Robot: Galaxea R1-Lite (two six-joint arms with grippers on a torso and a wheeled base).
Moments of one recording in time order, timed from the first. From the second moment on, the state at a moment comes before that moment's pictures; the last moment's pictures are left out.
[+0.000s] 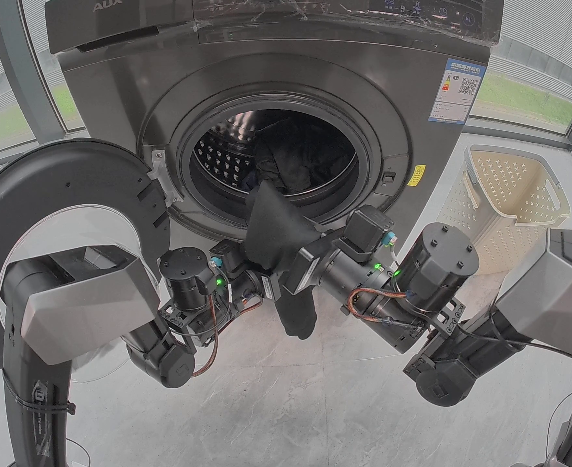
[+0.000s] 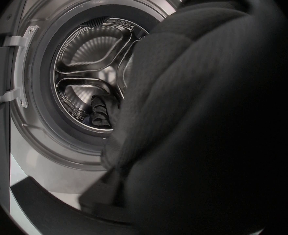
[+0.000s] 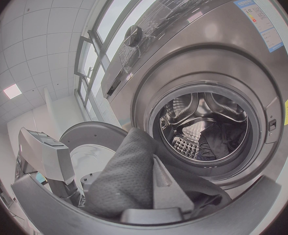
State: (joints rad) left arm -0.51 2.33 -0.91 -1.52 -0.10 -0.12; right arm 0.80 2.10 -0.90 -1.54 0.01 0.19
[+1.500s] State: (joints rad) left arm -0.54 1.85 -0.48 -1.55 -0.09 -0.18; right arm 0.71 2.00 -0.32 -1.55 0.17 0.11
